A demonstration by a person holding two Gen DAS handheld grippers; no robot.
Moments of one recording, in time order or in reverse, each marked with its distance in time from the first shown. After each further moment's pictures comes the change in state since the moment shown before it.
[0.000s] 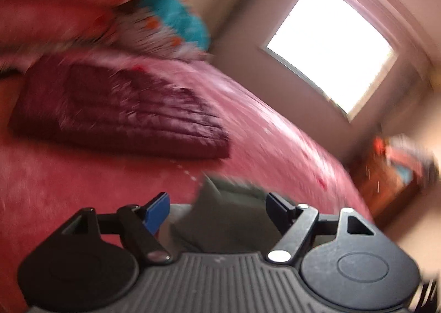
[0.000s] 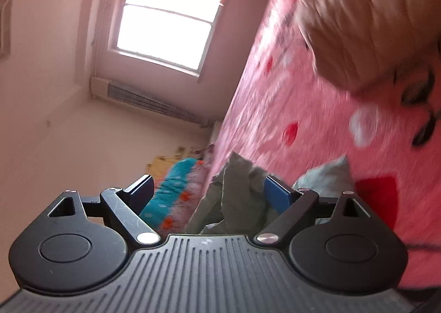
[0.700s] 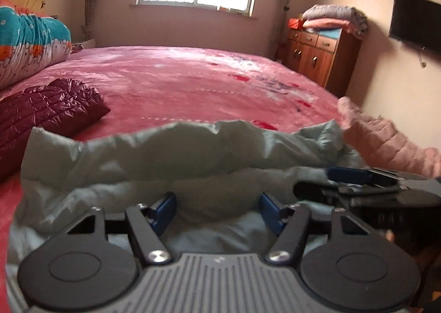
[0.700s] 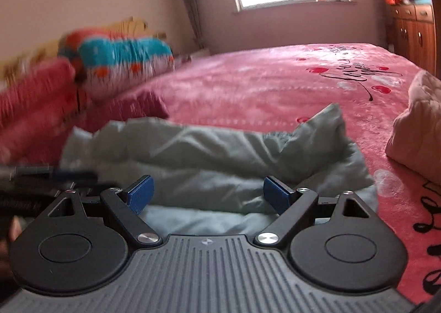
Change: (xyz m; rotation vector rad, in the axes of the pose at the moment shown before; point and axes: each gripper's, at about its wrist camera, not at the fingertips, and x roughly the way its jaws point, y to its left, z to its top) left arm 0.074 -0.107 -0.082 0.529 0.224 -0.200; right arm 0.069 0.076 -0.113 -0.920 0.328 -0.309
